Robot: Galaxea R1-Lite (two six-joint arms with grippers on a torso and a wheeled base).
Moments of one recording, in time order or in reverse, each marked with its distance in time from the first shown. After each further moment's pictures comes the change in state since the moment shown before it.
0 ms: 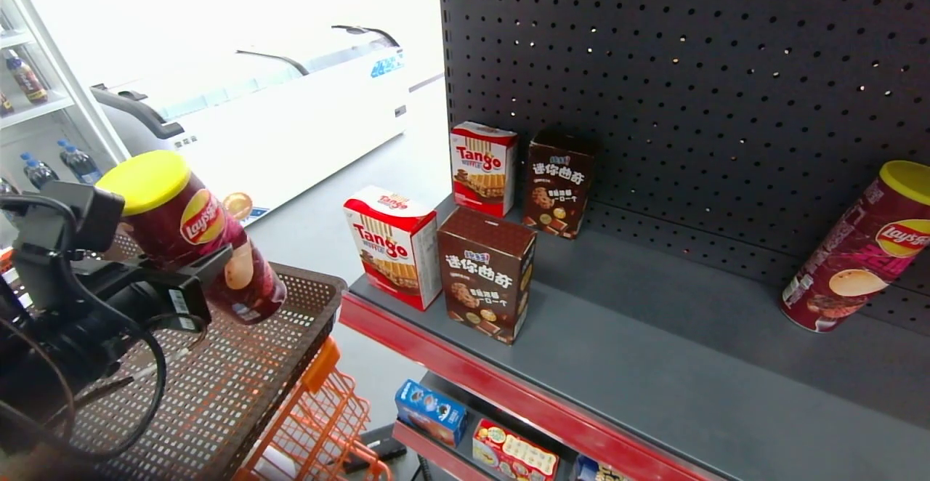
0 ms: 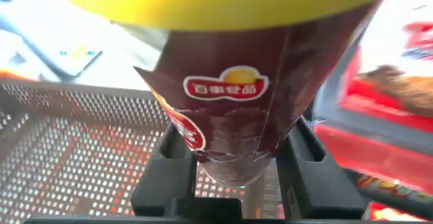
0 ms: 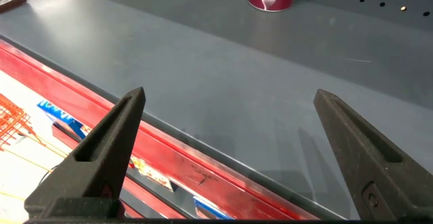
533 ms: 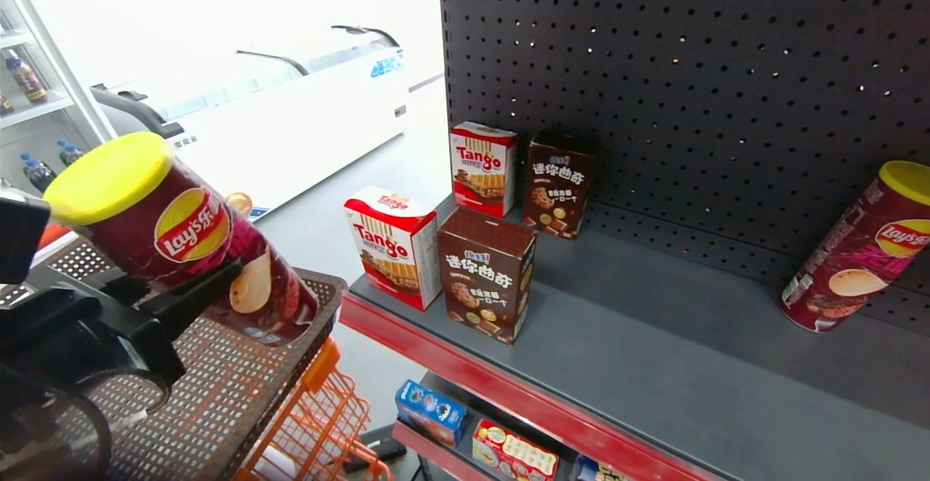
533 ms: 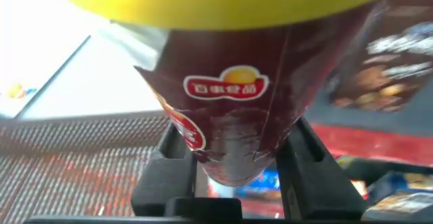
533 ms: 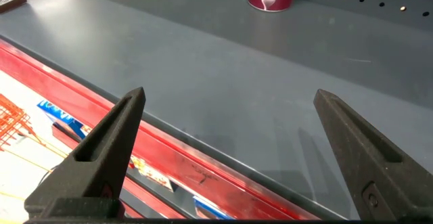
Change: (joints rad) left arm -0.212 -0.271 -0.013 0.234 -0.038 0.000; right arm -0.001 0.000 0.000 0.000 0.000 0.000
